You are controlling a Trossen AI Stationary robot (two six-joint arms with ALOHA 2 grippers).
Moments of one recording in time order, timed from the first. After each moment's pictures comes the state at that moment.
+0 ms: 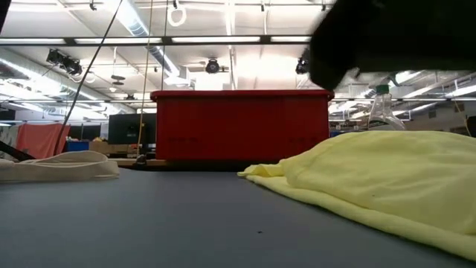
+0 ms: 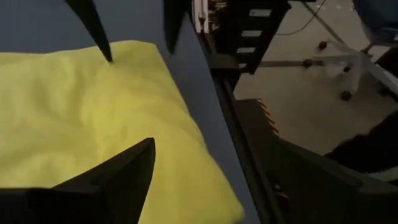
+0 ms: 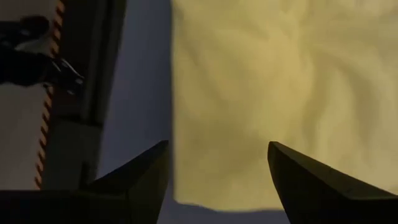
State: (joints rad) left arm -0.56 2.33 1.75 0.06 -0.21 -0.30; right arm 0.98 1.80 1.17 -0.70 0.17 0.81
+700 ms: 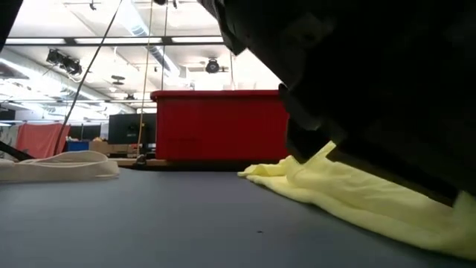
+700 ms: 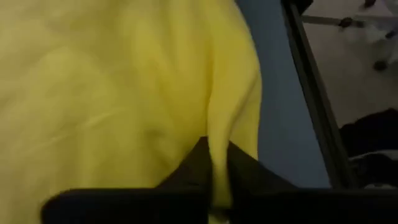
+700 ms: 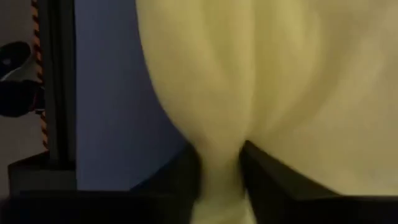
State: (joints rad) left arm -0.52 2.40 1.82 -0.21 -0.18 -0.44; right arm 0.97 1.89 1.18 -0.68 0.15 0.99
